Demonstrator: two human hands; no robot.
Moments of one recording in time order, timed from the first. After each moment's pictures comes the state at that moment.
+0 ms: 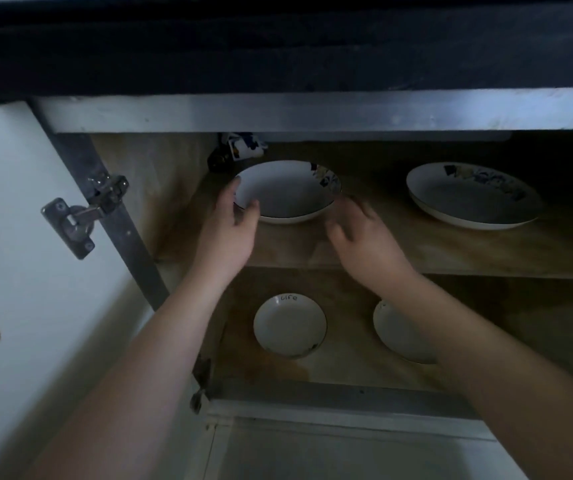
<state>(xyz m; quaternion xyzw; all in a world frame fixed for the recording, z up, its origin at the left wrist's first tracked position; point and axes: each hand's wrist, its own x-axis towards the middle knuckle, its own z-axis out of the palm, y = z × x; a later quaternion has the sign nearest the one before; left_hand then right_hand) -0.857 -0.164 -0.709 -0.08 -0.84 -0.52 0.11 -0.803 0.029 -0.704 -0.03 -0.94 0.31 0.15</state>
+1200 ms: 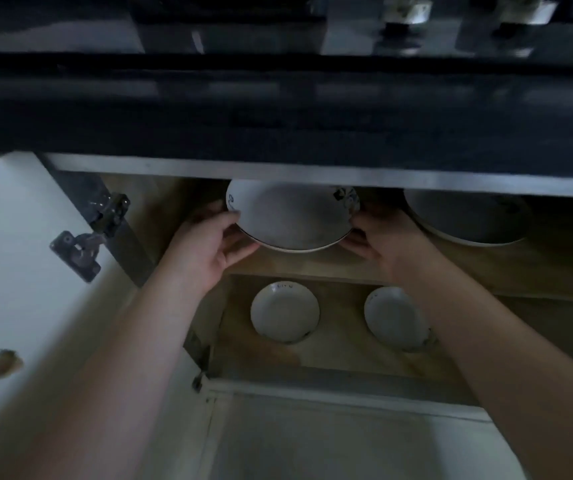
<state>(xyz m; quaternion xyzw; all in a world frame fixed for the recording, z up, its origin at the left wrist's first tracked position) -0.876 -0.183 -0.681 0.15 -0.53 -0.82 -0.13 -0.840 0.060 -0.676 -0.19 -0.61 0.77 0.01</state>
